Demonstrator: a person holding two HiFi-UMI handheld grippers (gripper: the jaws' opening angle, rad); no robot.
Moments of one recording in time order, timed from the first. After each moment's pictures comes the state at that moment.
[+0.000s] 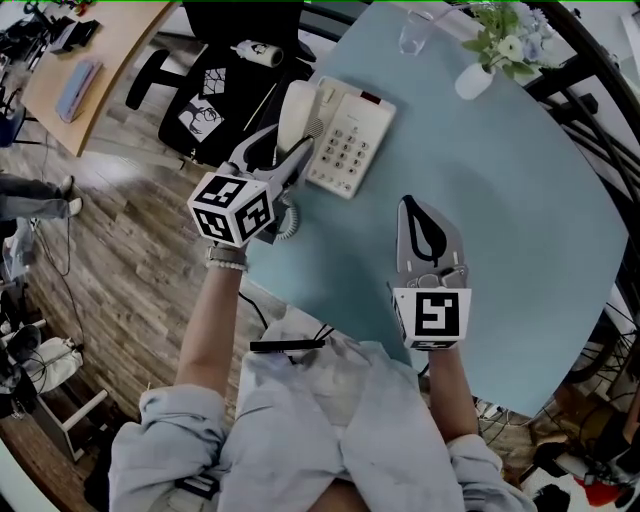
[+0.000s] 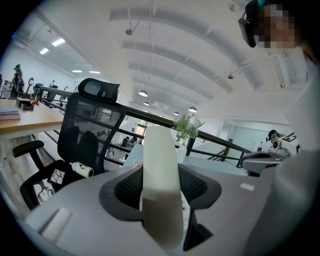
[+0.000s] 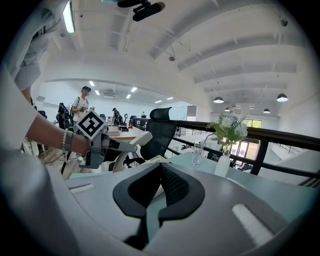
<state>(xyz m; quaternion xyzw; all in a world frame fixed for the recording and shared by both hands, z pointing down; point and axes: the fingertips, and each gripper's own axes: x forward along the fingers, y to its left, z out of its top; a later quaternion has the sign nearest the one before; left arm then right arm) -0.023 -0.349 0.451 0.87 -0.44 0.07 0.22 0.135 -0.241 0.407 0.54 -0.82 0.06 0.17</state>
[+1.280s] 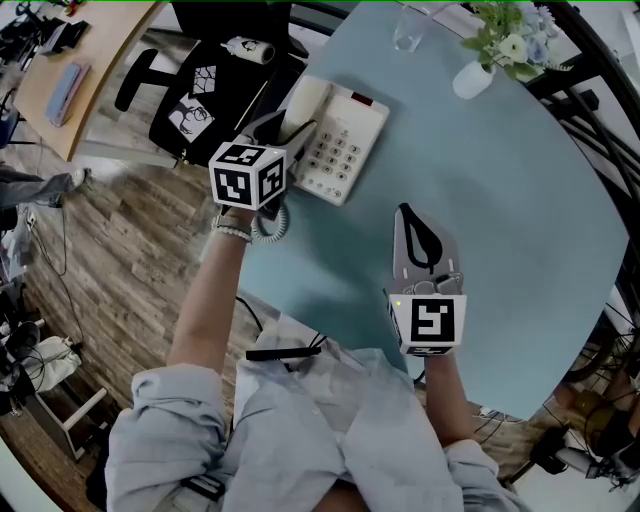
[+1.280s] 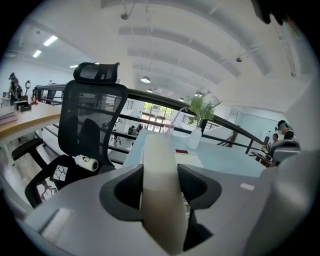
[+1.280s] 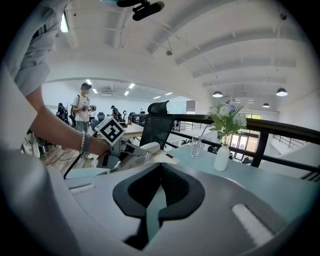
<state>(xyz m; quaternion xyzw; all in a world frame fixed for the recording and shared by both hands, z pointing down) -0.004 -0.405 0.521 0.85 -0.45 0.16 0.23 0.149 -0.249 0.434 0.54 -0.82 0.09 0.18</state>
